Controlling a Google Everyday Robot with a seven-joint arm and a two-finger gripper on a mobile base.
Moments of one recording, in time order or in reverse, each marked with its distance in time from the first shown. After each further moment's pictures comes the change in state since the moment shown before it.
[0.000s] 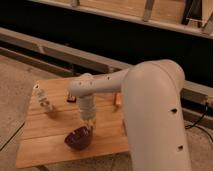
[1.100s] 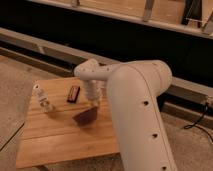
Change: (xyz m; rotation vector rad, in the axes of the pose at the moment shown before) arm -0.120 -0.032 -0.041 0.027 -0.146 0.111
